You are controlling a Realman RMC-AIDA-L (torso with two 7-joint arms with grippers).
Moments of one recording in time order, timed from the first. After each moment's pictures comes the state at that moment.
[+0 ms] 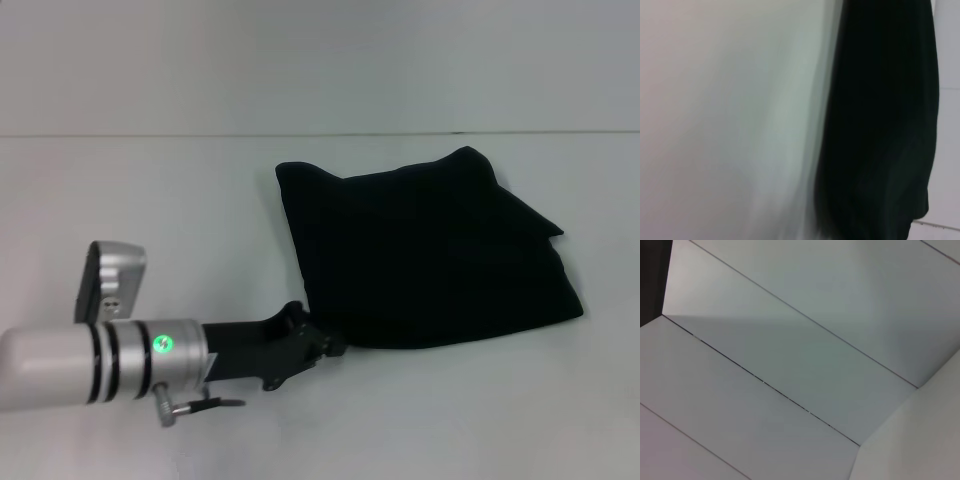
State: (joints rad) left arm -0.60 -2.16 0.89 0.40 1.92 1.18 -2.64; right arm 0.40 1.94 -0.34 -0.57 -1.63 -1.62 2.07
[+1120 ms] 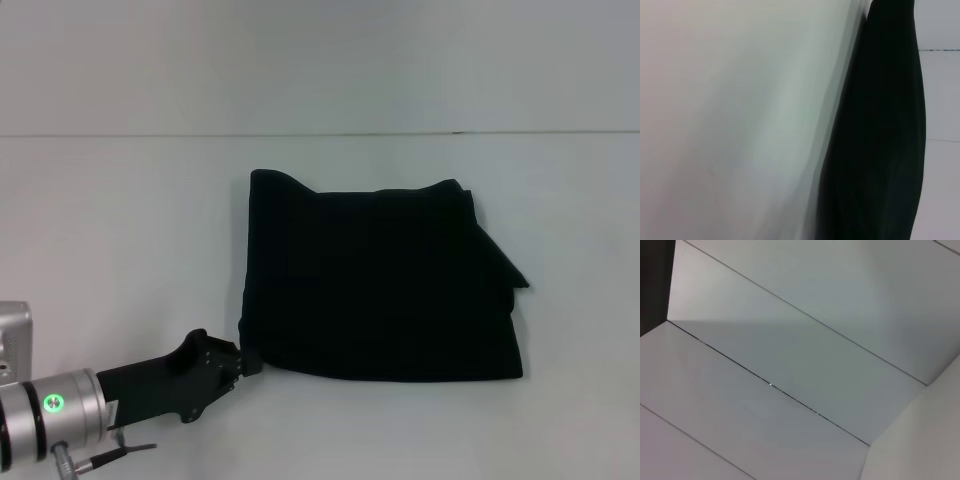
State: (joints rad) left arm -0.38 -2.15 0.80 0.50 1.88 1.31 -2.56; right arm 0.42 1.95 -0.34 -0.54 -1.62 -1.61 2.08
